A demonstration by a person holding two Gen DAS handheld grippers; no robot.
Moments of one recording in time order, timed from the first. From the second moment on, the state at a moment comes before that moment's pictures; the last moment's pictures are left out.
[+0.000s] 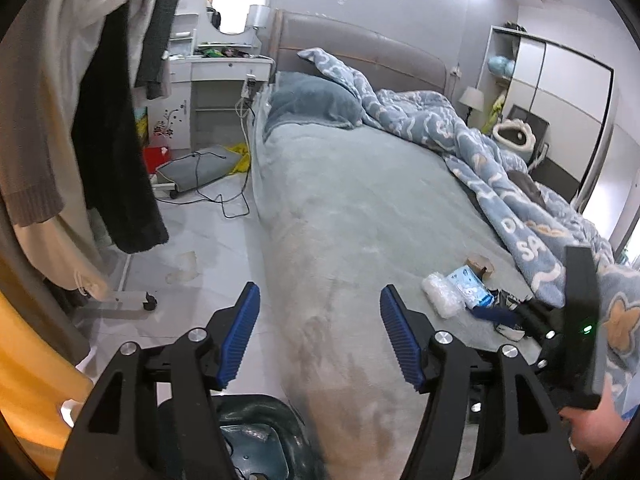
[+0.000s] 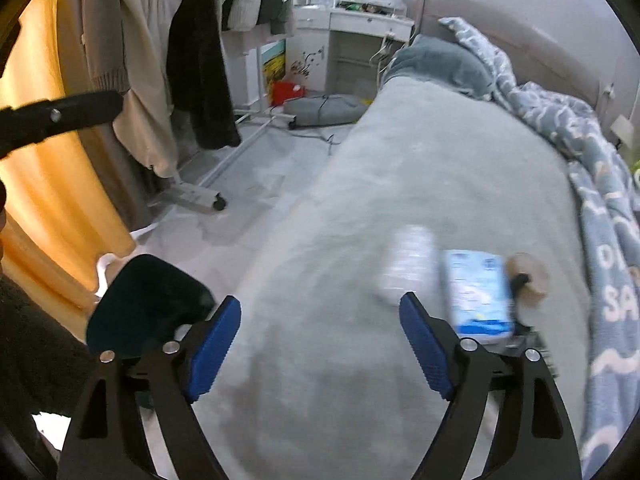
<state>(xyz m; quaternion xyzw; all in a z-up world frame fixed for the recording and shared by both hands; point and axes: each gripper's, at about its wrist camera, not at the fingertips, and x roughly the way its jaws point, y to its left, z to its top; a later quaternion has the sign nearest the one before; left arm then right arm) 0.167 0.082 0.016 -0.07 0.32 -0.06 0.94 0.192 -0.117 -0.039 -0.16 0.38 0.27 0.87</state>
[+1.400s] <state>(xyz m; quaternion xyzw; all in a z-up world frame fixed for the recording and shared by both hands) 0.277 -0.069 -0.073 -0.09 0.45 -0.14 0.87 0.223 -0.273 -0.057 -0.17 0.40 0.29 0.85</state>
